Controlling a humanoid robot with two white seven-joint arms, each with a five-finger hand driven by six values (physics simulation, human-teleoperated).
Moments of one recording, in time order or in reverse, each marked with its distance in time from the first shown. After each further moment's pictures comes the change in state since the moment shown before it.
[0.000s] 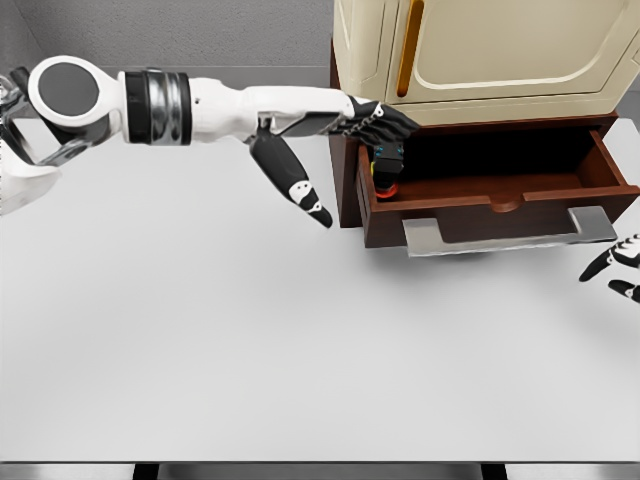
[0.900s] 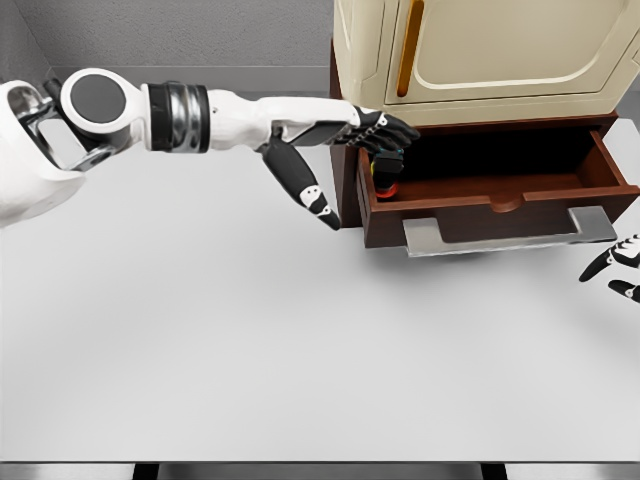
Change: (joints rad) left arm 0.021 -0.048 -0.025 0.065 -0.006 0.000 0.004; right arm 0.000 -0.002 0.001 0.000 0.000 0.000 0.000
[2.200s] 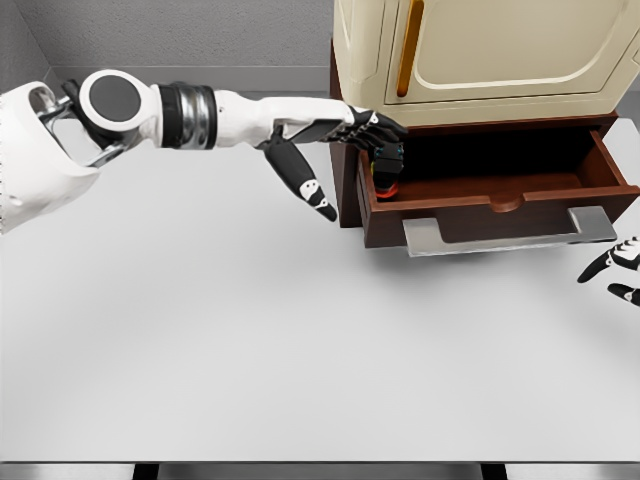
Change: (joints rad) left arm 0.006 -0.044 -0.014 0.099 -0.057 -0.003 -0.009; right arm 0.008 0.000 0.001 0.000 0.000 0.000 0.000
